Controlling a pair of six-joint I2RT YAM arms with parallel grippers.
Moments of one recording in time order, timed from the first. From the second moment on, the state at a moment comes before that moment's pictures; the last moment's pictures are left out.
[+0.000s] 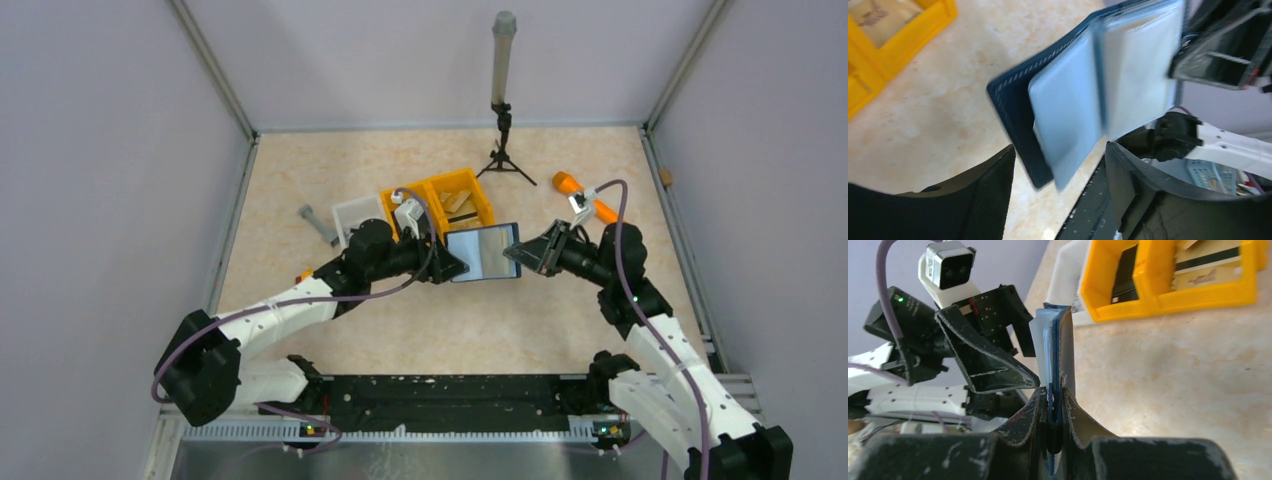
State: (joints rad) left arm -0.74 1.23 0.66 0.32 0.40 -0.70; right arm 0.29 0.75 0.51 0.06 -0.66 0.80
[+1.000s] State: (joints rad) left arm -0.86 1.46 1.31 -0.15 0.09 -0.62; right arm 0.30 0.77 0.65 -0.26 -0.48 0.52
